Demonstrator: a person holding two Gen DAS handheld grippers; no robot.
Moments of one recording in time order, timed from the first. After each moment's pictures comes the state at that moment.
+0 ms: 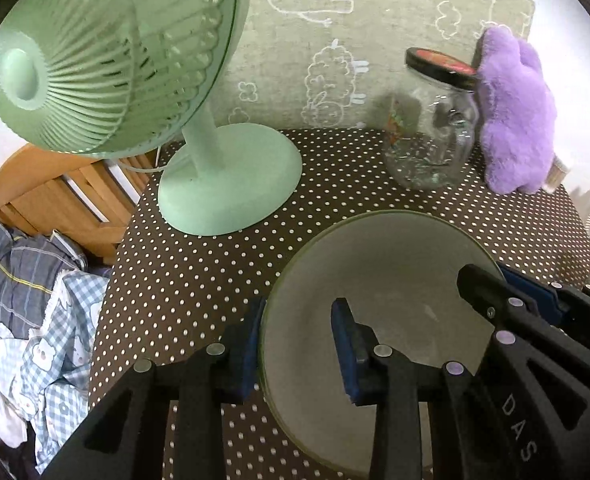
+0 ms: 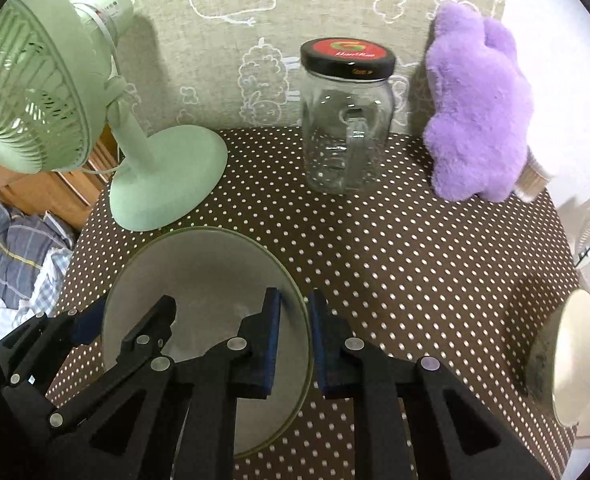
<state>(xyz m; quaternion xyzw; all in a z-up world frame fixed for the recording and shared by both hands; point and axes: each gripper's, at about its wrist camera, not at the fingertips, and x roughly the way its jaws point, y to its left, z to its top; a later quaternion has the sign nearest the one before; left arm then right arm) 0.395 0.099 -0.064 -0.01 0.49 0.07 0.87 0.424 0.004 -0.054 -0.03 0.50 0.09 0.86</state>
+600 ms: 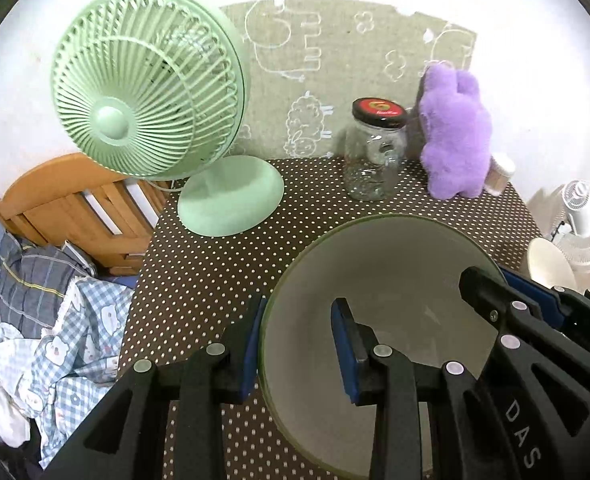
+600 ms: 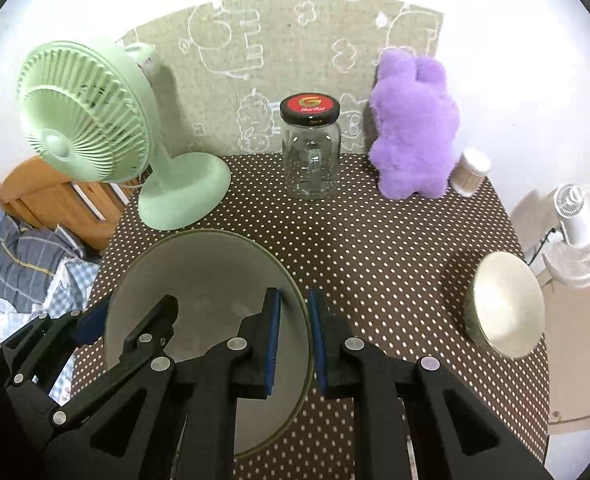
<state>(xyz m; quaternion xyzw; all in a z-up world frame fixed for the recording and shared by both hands) 0.318 0.075 0.007 0.00 0.45 0.05 0.89 0.336 -0.022 0.023 -0.02 0.46 0.07 0.88</state>
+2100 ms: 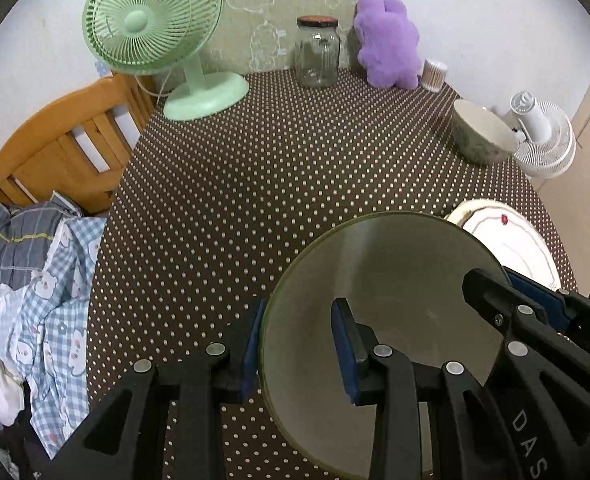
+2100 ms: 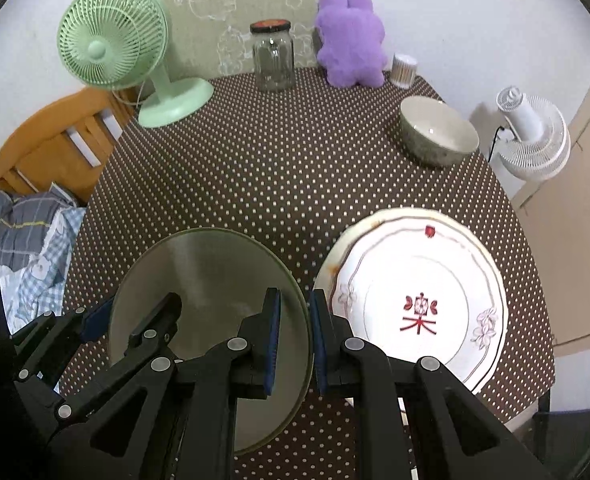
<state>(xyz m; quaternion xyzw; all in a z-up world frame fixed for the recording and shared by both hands) 0.151 0.053 -0.044 0.01 0.51 -0.01 0.86 0.153 -0.046 -0.016 0.00 0.52 0.02 0.85</state>
